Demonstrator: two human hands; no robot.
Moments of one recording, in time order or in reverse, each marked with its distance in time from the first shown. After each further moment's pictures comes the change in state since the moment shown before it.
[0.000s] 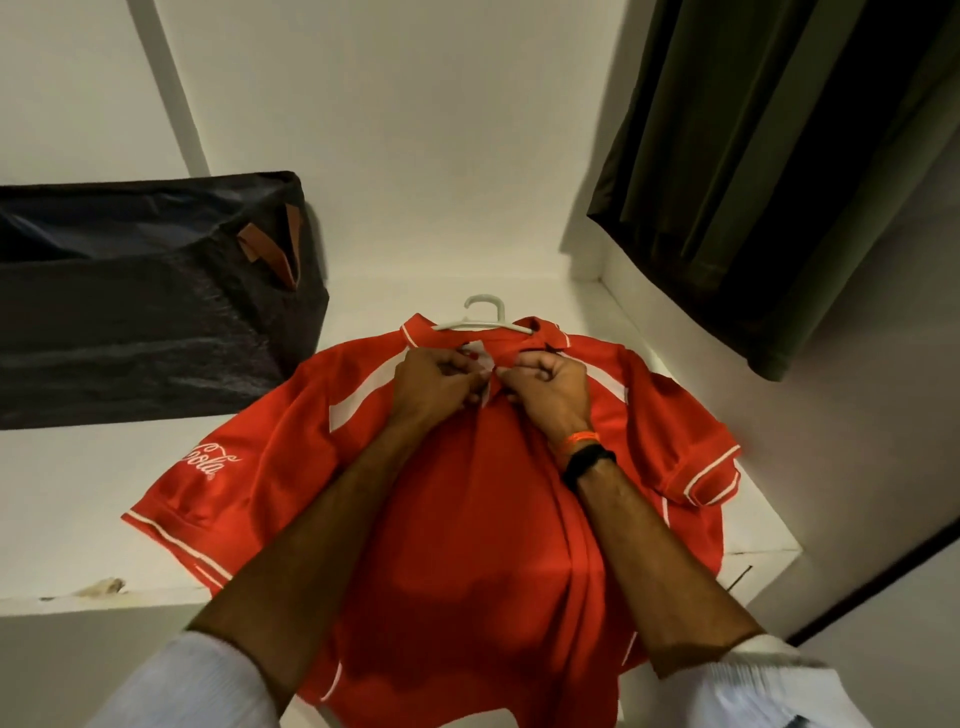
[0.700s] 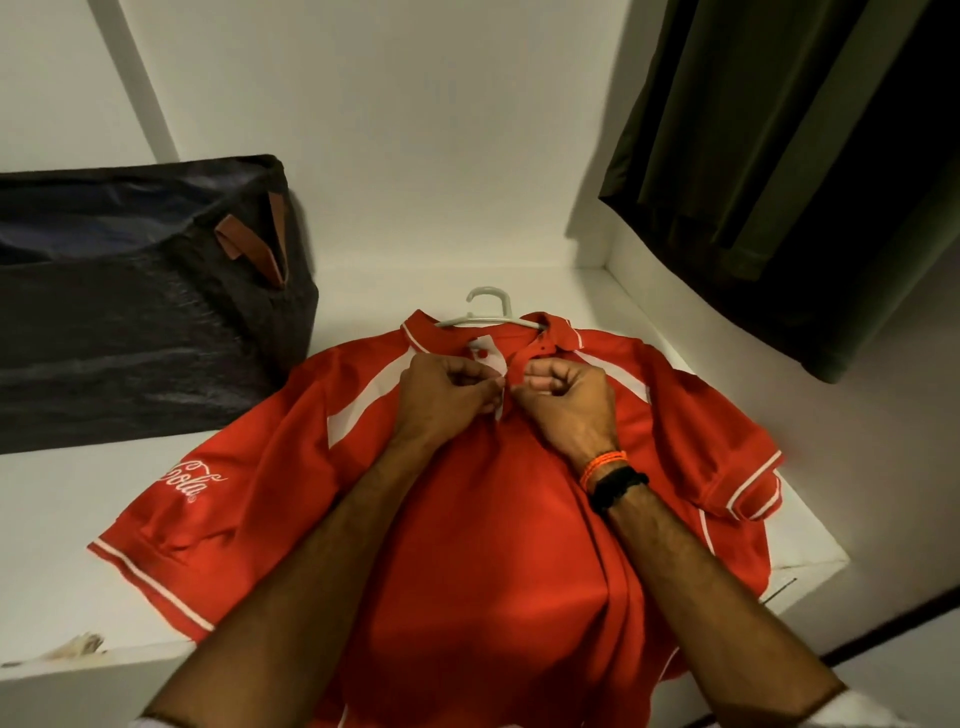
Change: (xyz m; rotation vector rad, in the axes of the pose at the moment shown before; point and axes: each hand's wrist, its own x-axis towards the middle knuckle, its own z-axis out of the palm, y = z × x) left_hand 0.000 -0.009 0.000 -0.181 -0.077 -0.003; right_hand -0.007 0.006 0.004 -0.109 0.053 -0.111
